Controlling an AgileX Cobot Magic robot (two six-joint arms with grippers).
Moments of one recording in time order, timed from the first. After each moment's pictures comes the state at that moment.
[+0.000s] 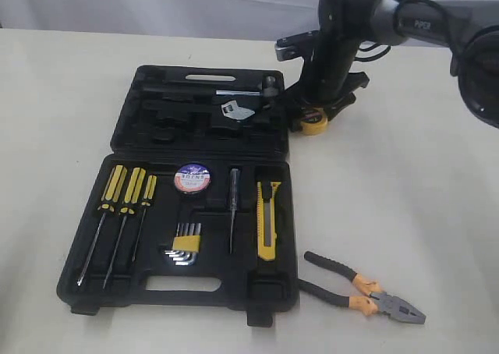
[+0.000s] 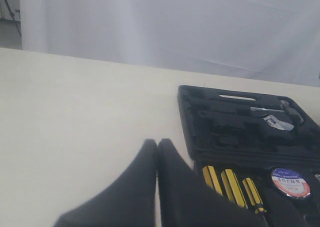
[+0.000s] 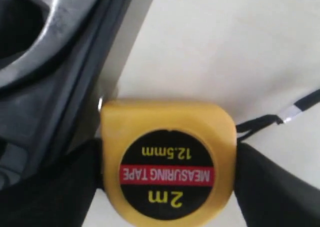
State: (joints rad) left arm -0.10 0.00 0.01 0.02 0.27 -0.18; right arm 0.23 2.40 -1.90 -0.02 0.95 -0.06
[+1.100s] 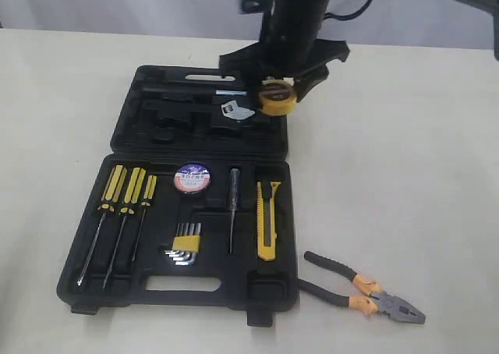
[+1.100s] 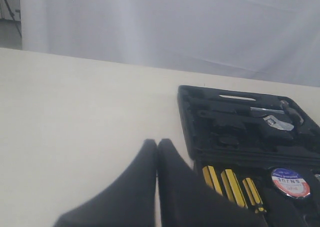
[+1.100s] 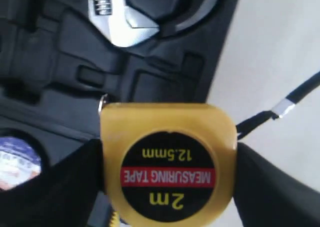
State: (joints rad) left arm -0.10 0.00 0.01 0.02 0.27 -0.18; right arm 0.42 2.16 -1.90 -0.02 1.18 0.25
